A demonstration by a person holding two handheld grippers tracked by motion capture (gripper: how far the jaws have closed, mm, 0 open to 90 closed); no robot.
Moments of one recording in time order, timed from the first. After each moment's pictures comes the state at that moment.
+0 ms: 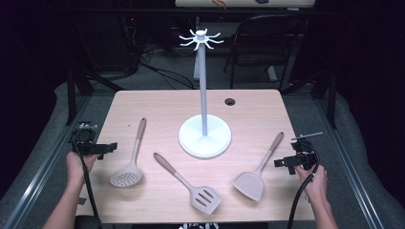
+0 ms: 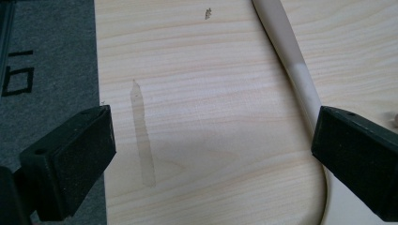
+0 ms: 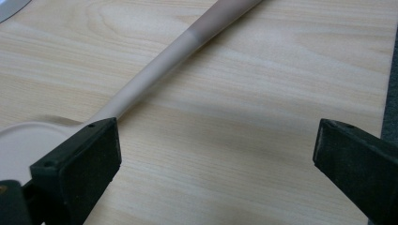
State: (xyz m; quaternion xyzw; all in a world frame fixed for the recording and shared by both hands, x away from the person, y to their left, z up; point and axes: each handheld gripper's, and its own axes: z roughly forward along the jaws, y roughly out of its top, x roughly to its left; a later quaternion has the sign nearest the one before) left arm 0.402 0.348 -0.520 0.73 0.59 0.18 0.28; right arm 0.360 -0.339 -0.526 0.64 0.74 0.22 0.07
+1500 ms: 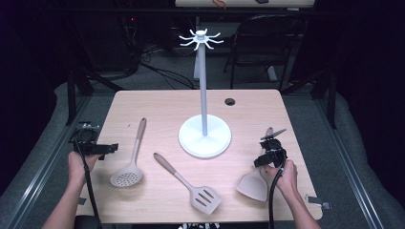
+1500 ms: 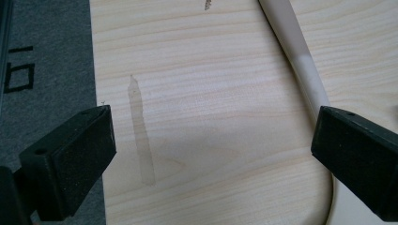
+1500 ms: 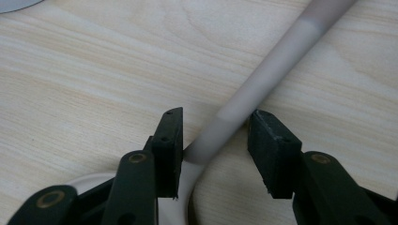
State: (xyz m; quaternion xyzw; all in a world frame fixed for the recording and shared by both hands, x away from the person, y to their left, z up) left arm 0.405 0.345 -0.524 0.74 0.59 0.17 0.26; right arm 0.386 -0.256 -0.544 0.61 0.77 0.17 0.04
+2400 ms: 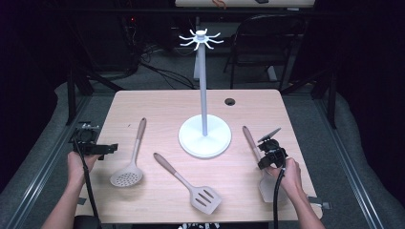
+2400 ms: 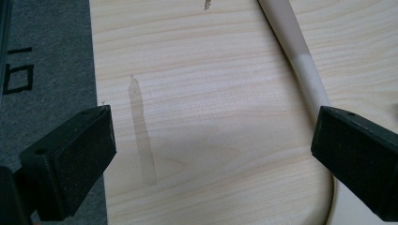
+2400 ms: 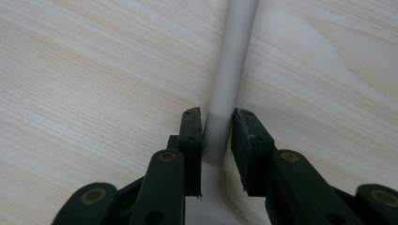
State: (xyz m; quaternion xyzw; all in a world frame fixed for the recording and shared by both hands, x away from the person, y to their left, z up) left arm 0.405 0.347 -0.524 0.74 0.59 0.17 0.26; right arm 0.383 -0.253 -0.537 0.56 0.82 0.12 0.05
